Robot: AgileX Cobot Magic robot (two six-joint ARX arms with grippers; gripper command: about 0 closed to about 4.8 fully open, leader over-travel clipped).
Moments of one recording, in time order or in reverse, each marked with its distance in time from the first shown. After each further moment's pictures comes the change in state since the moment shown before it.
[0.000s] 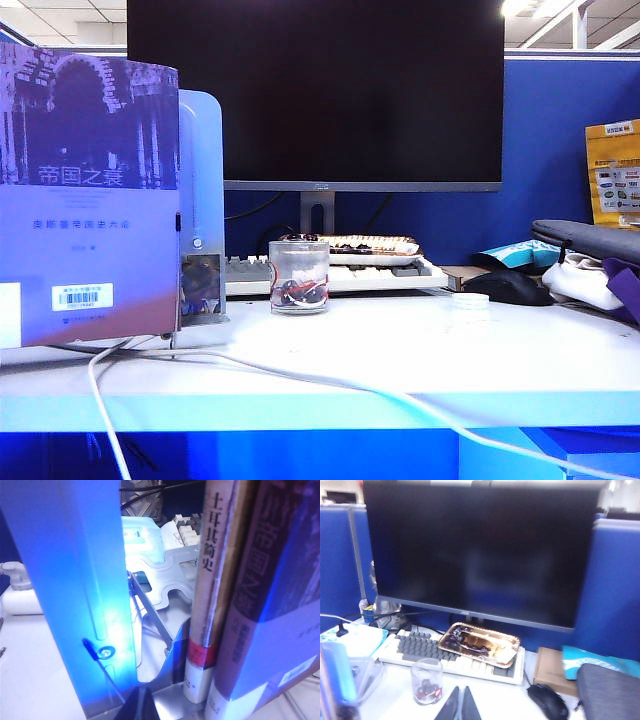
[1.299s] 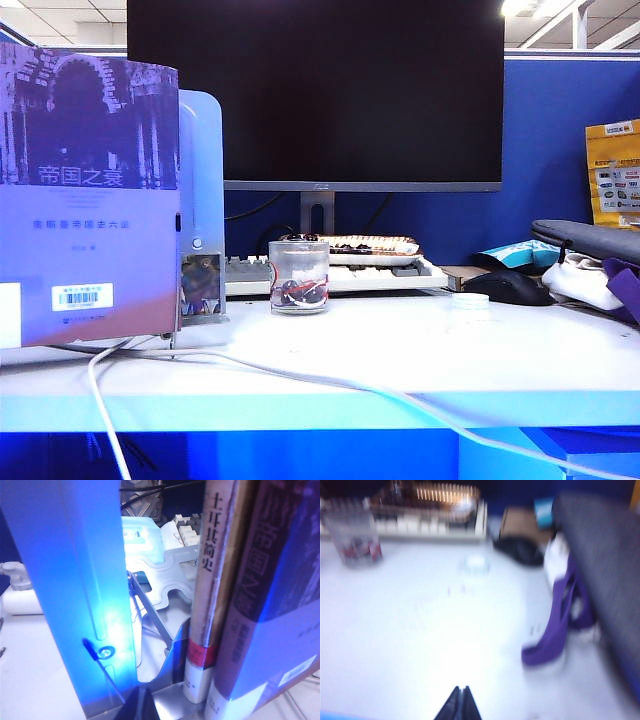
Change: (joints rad) left arm 0.000 0.000 0.000 0.000 0.000 0.000; right arm -0.226 -0.370 -0.755 0.074 -0.046 0.017
